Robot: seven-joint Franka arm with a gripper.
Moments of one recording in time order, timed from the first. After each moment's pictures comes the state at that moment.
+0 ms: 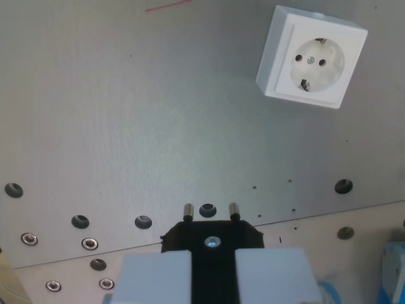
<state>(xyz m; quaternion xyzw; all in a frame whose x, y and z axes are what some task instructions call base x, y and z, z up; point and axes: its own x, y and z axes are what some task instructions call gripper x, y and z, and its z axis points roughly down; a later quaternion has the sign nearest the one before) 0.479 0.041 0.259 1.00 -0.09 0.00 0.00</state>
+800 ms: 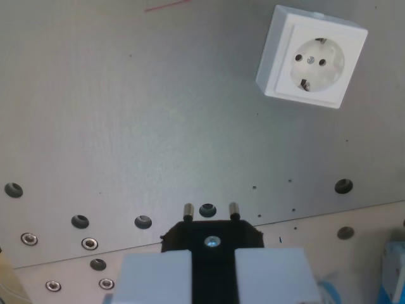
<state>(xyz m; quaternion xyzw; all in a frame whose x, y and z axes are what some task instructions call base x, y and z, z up) 0.478 0.041 0.258 1.00 -0.09 0.00 0.00</state>
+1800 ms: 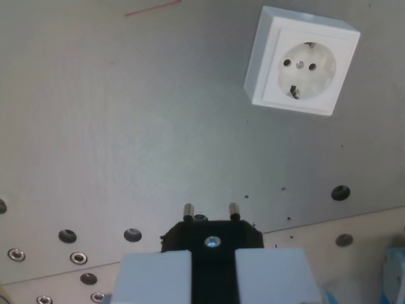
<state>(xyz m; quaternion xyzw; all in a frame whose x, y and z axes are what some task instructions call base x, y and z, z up) 0.481 0.025 0.235 0.99 -0.10 -0.01 0.00</state>
